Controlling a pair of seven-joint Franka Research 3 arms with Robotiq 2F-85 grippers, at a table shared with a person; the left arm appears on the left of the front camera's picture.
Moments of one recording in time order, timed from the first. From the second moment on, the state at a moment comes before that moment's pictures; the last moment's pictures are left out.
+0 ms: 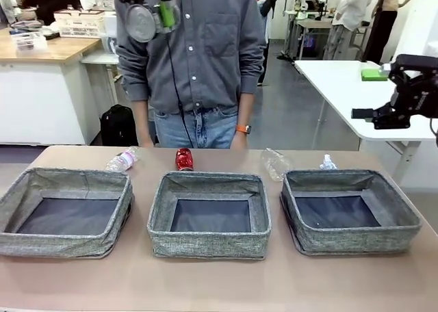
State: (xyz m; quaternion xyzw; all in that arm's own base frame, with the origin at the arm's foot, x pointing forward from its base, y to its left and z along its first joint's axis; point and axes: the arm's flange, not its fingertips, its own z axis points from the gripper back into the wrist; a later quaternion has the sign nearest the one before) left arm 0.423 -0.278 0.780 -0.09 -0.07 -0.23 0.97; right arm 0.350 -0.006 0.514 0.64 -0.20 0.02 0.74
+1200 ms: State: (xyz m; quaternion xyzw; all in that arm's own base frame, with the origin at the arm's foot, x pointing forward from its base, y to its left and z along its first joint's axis) left arm 0.435 -0.292 0.792 -0.10 -0.05 -0.23 0.97; right arm 0.350 -0.006 0.514 0.64 -0.20 0.02 0.74
